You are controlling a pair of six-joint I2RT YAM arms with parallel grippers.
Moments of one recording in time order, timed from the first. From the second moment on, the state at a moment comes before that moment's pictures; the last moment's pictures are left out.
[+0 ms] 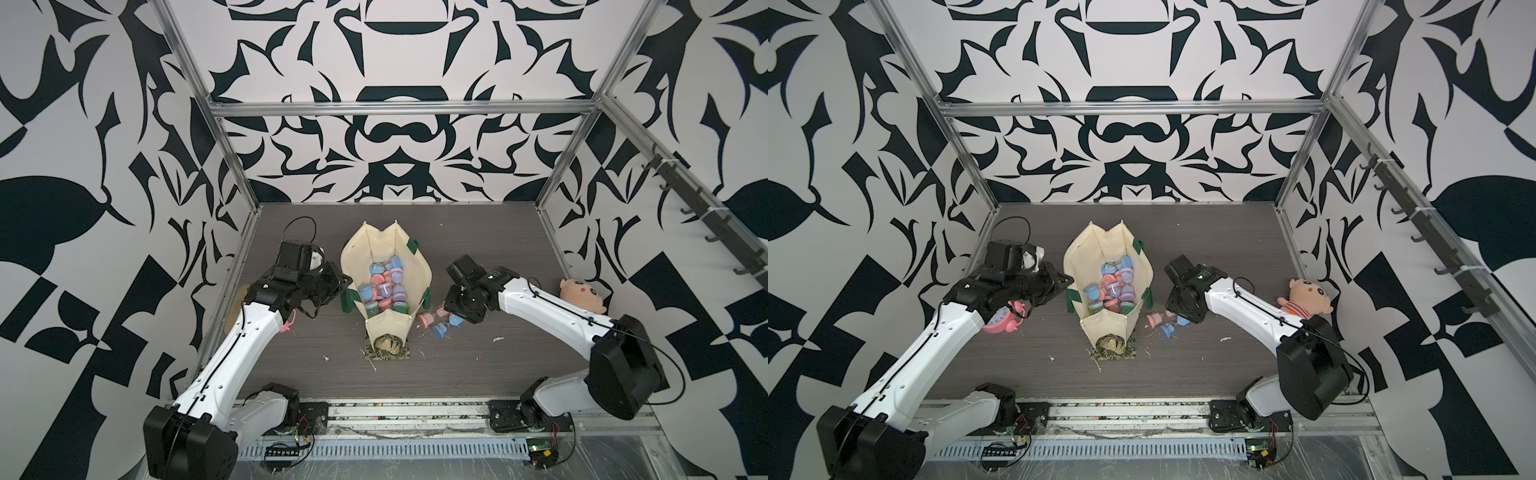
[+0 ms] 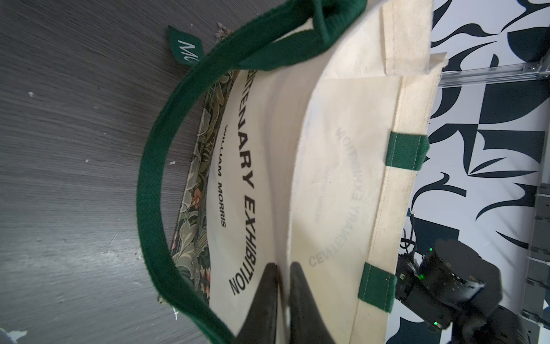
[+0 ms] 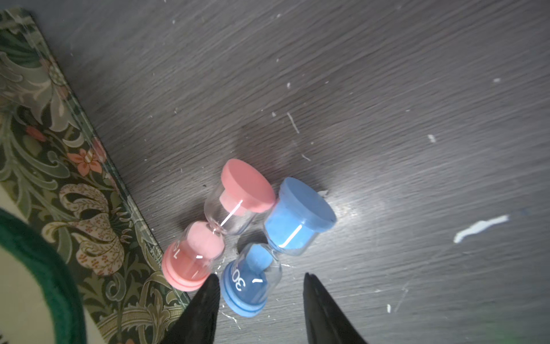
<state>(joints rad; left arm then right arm) -0.30 1.08 0.96 -0.67 0.46 -0.90 0.59 1.45 0.99 -0.82 0.01 1.03</state>
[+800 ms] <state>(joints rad) -0.30 1.09 0.96 -0.67 0.46 -0.90 0.59 1.69 1.09 -0.72 -0.05 1.03</state>
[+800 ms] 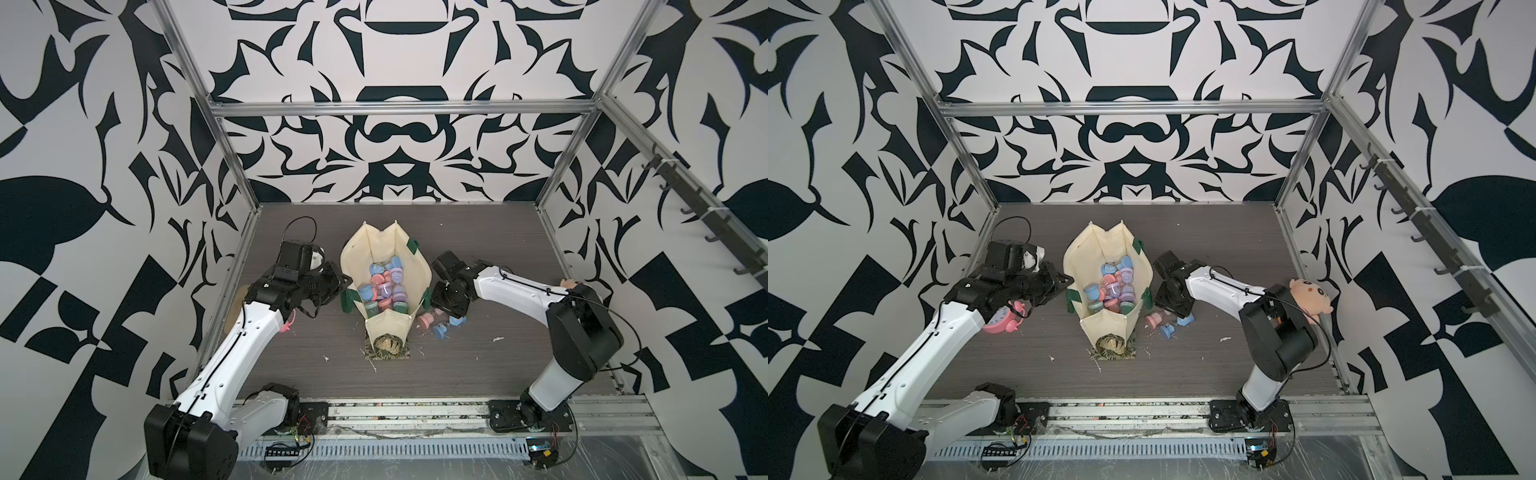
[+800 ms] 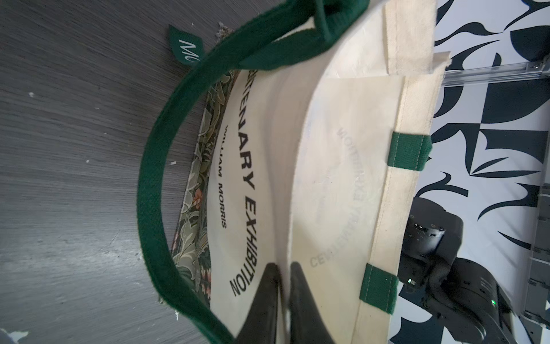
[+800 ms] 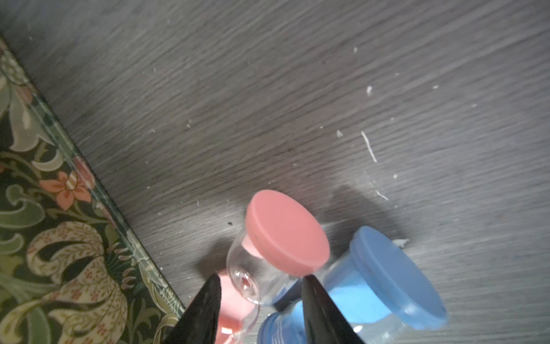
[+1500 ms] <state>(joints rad) -0.30 1.09 0.96 -0.67 0.46 -0.89 0.56 1.87 1.21 -0.73 -0.05 0.99</state>
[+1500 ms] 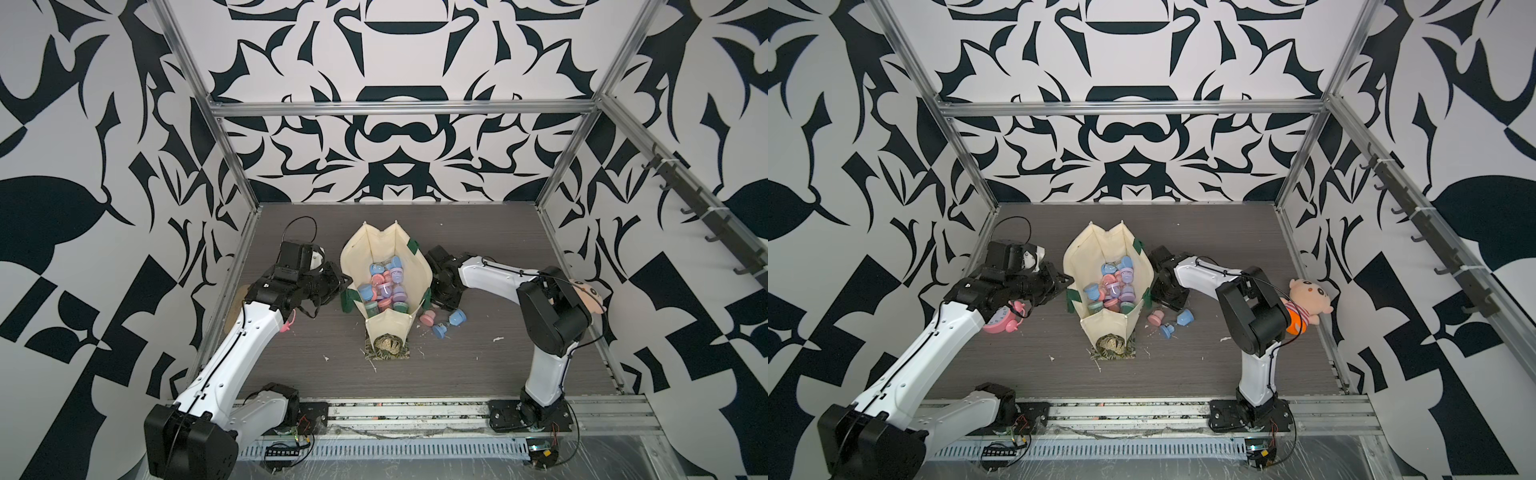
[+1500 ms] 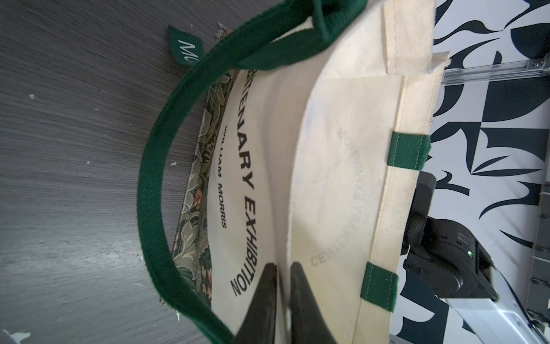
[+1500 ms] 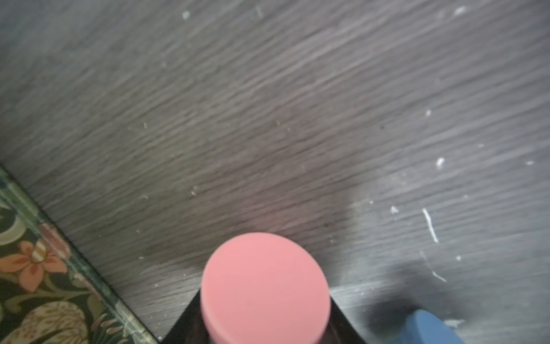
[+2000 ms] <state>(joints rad) -0.30 1.09 0.96 -0.67 0.46 -0.89 0.56 1.88 1.22 -0.72 -0.05 0.98</state>
